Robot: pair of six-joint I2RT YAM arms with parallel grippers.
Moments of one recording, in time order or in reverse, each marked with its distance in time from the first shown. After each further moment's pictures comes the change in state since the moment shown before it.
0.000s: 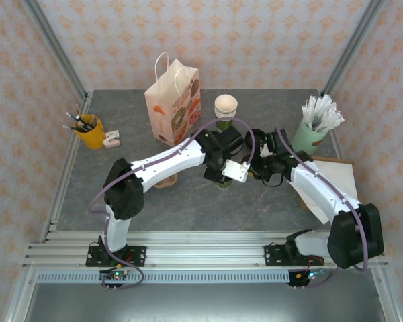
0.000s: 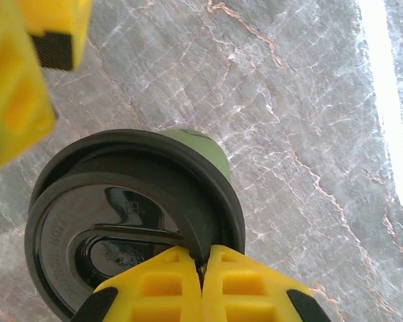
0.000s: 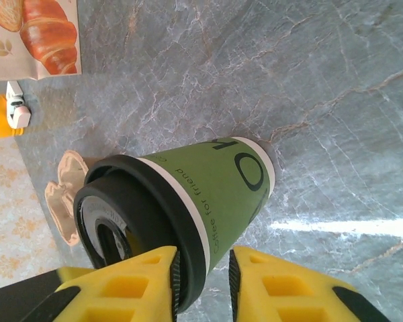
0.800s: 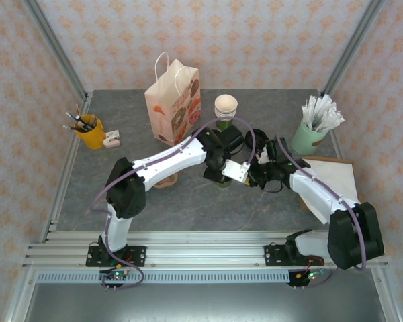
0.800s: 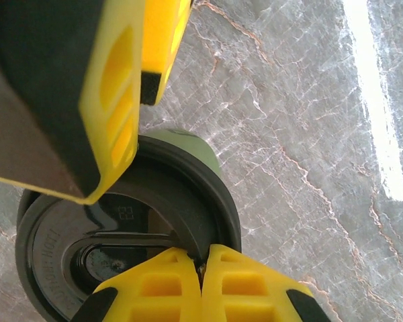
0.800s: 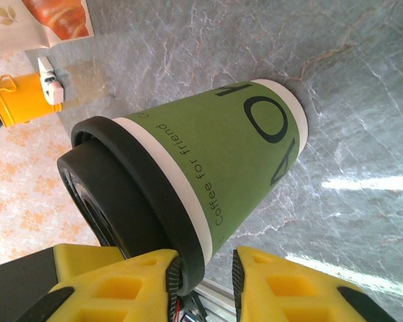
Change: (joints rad) left arm 0.006 0.023 0.036 -0.041 0.018 0.016; right arm -0.005 0.007 -0.136 0.167 -0.191 0.149
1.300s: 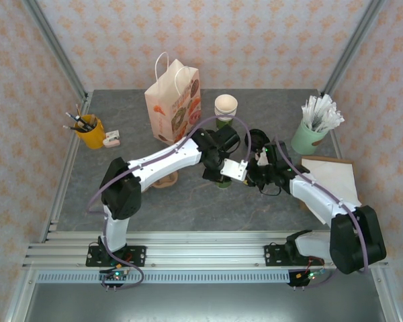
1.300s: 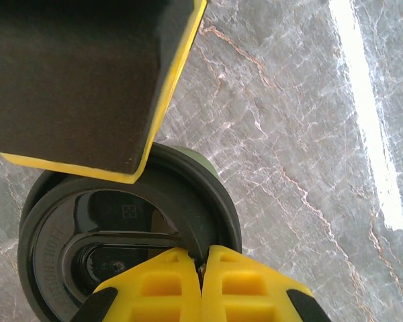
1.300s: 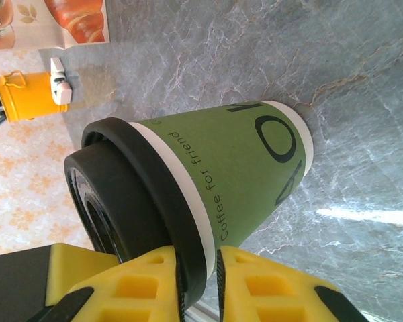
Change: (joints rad) left arm 0.021 -0.040 -0.111 0.106 0.078 -0.020; right arm 0.023 -0.020 -0.082 0.090 0.063 -0.052
